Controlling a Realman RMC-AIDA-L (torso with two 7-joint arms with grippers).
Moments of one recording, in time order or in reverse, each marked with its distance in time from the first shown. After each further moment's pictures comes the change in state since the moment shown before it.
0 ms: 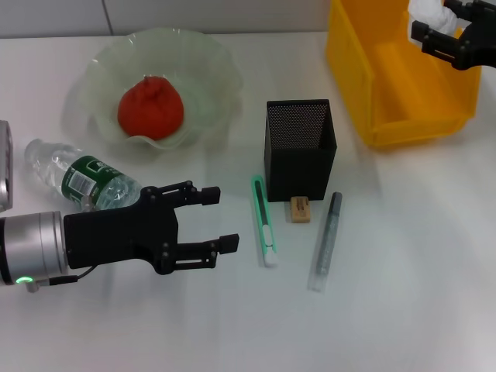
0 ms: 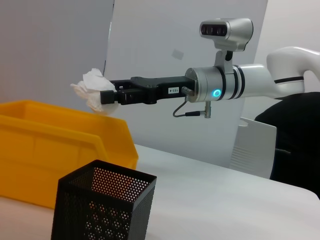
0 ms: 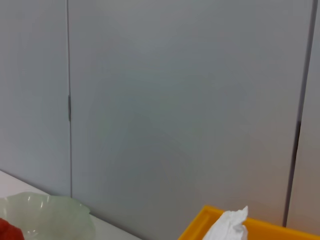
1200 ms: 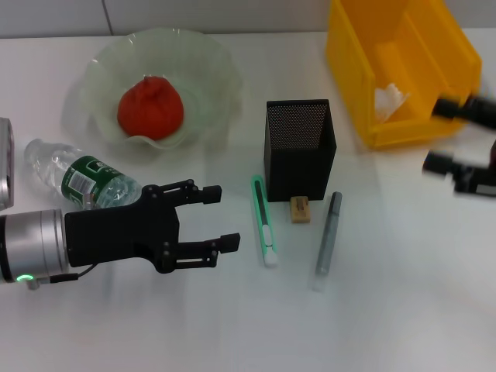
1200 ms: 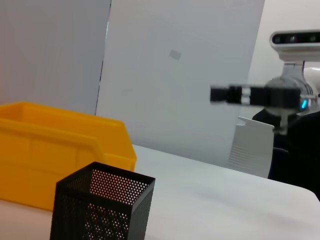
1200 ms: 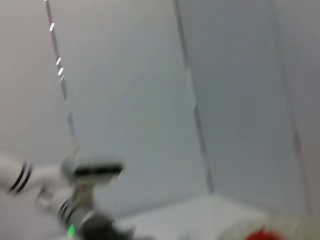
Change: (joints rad) left arm -0.008 0.001 -0.003 -0.001 0.005 0.003 0.002; right arm -0.153 -0.104 0.002 0.121 0.015 -0.755 -0.018
